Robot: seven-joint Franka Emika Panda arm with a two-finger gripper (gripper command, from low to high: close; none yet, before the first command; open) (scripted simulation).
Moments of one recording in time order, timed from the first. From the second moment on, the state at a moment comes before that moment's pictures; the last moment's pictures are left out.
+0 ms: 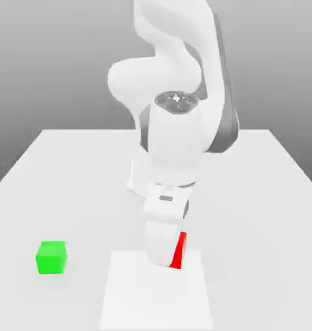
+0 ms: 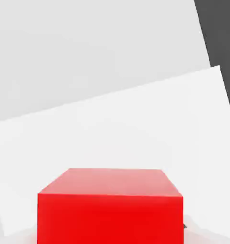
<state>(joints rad) 0.41 0.02 -0.33 -2.78 0.00 2.81 -0.45</state>
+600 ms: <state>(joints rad) 0.17 -0.05 -0.53 -2.74 -0.02 2.69 -0.01</state>
